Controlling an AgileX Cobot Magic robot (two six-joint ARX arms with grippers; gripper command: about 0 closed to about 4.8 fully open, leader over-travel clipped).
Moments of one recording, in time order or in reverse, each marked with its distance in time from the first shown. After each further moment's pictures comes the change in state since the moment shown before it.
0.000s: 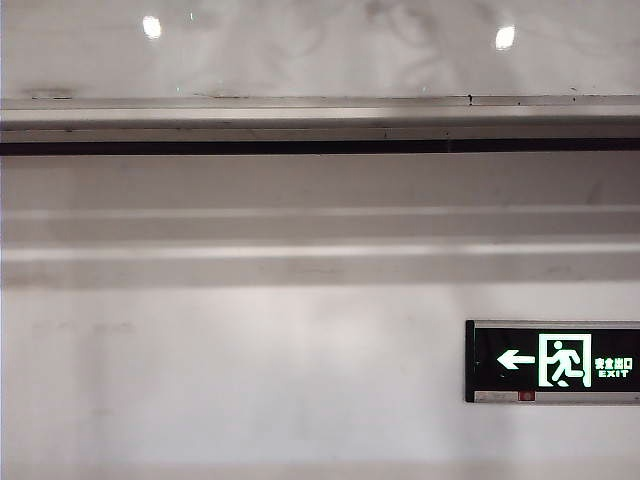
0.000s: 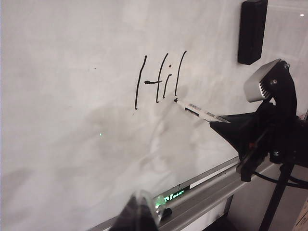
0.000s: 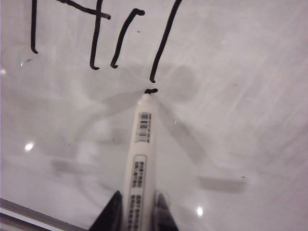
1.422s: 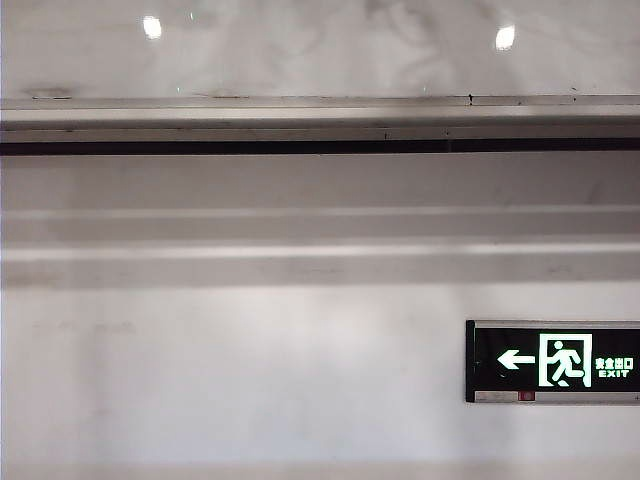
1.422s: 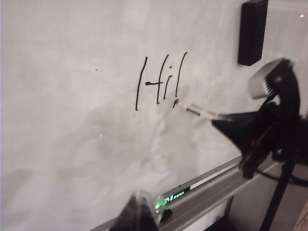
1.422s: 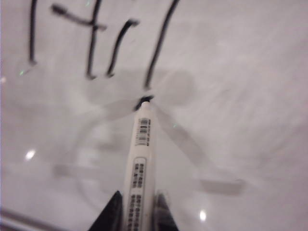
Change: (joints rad) left arm 0.000 0.000 0.000 0.003 0.000 0.000; right arm 0.002 -0.007 0.000 0.014 0.007 0.018
